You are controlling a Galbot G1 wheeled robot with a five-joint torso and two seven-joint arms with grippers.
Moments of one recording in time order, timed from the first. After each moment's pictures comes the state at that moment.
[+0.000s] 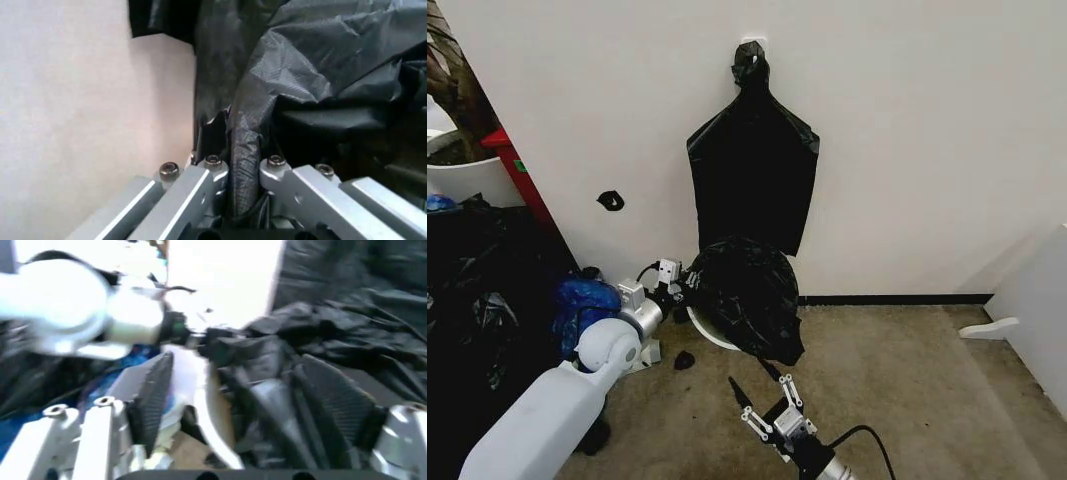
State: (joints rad) left arm 0.97 -0.94 -0.14 -1.78 -0.69 0.15 0.08; right arm -1.45 0.96 -0.15 2.08 0.02 0.33 0.23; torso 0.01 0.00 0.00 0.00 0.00
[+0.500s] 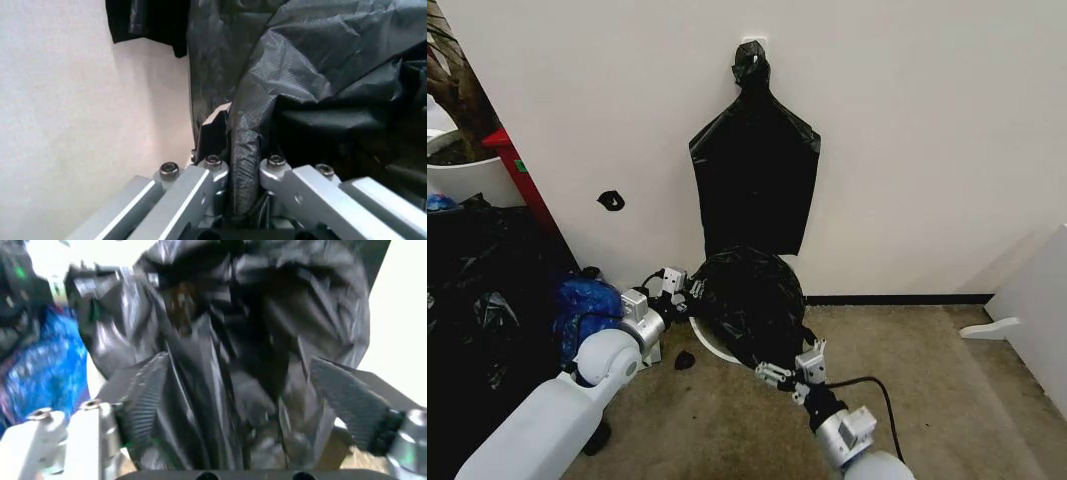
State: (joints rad) left arm 1.00 -0.92 -0.14 -1.82 -0.66 0.14 0.09; right arm -1.34 0.91 -0.14 2.14 0.35 0.01 0.38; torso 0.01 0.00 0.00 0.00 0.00
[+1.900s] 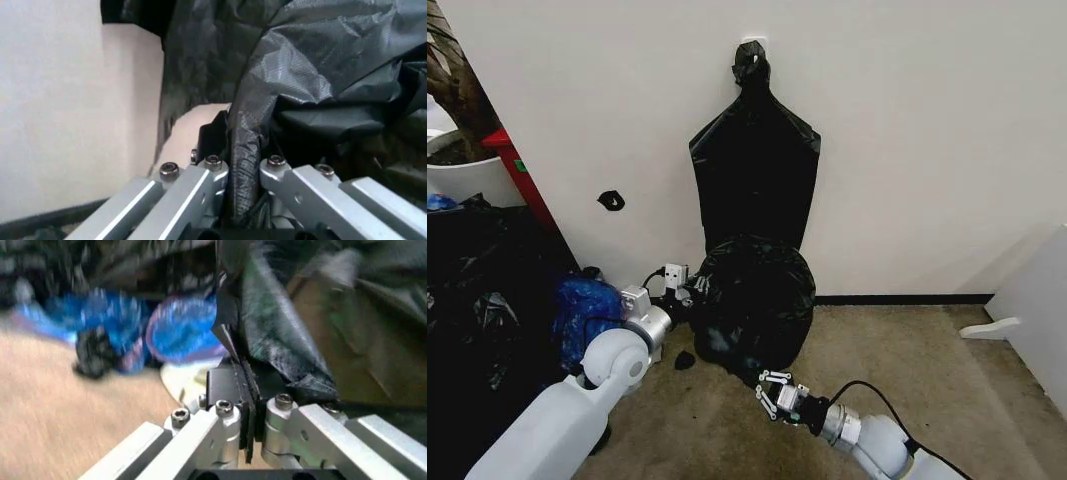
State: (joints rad) left arm 1.03 -0.95 -0.15 -1.94 -0.86 0.24 -0.08; right arm -1.17 1.03 -0.03 1.56 -0.03 0.63 -0.43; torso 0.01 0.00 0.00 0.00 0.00
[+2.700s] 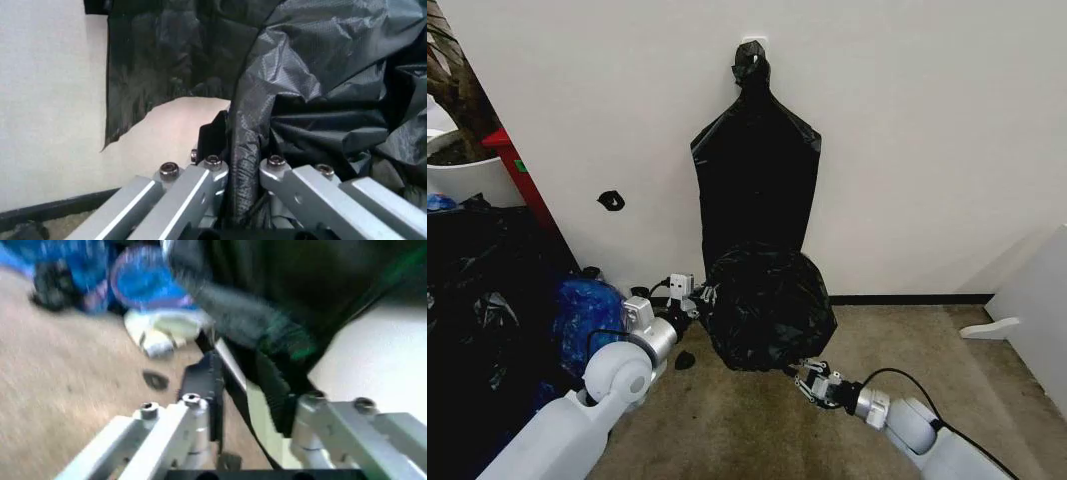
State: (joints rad) left arm 1.07 -0.95 -0.15 -1.96 -0.88 0.23 -0.07; right arm -1.14 0.93 0.03 1.44 0.00 0.77 -0.40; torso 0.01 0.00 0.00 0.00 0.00
